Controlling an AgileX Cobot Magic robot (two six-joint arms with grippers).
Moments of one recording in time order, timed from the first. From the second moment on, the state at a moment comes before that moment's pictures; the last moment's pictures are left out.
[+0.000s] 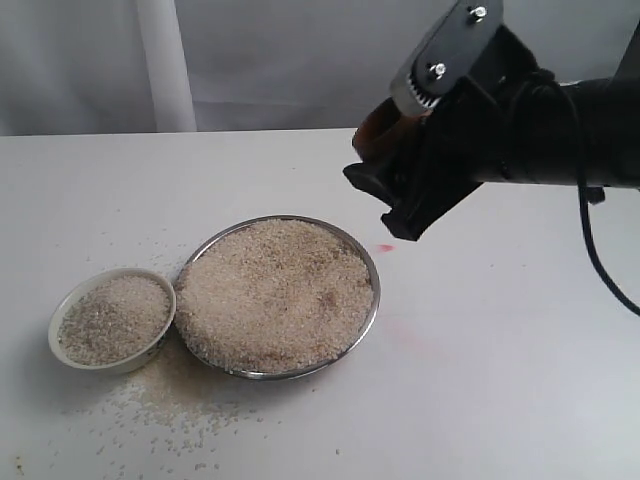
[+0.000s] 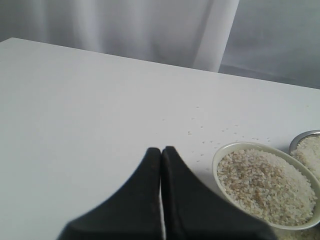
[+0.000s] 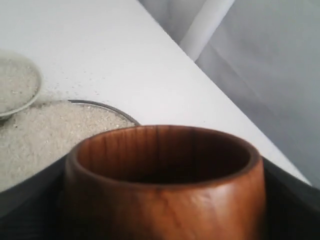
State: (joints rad) left arm 0.07 0.00 0.00 0.20 0.34 -0.34; right arm 0.46 1.39 -0.90 1.24 0.27 -1.74
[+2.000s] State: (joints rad) left arm 0.07 0.00 0.00 0.20 0.34 -0.34; right arm 0.09 1.79 -0.84 1.74 0.50 -2.13
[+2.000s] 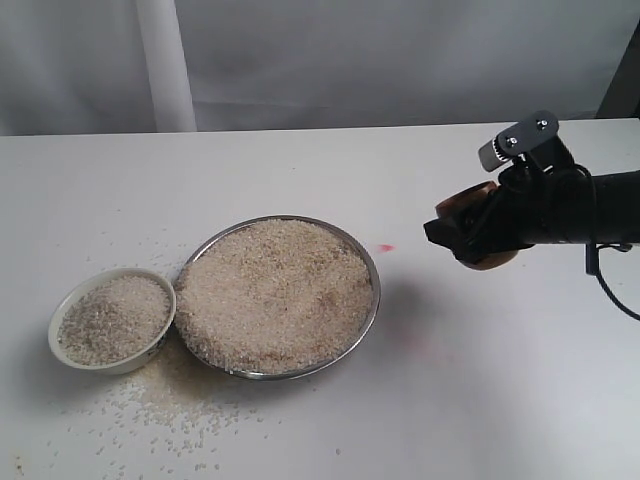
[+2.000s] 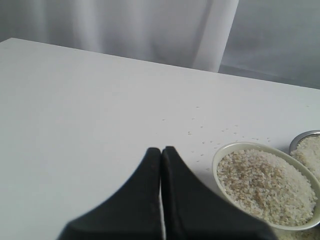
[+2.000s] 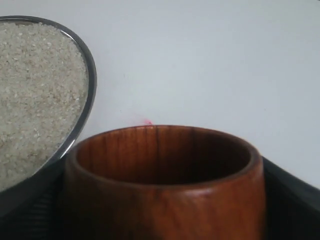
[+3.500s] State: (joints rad) left arm 0.07 0.00 0.00 0.20 0.34 -0.34; right arm 0.13 1.96 -0.93 1.74 0.38 -2.13
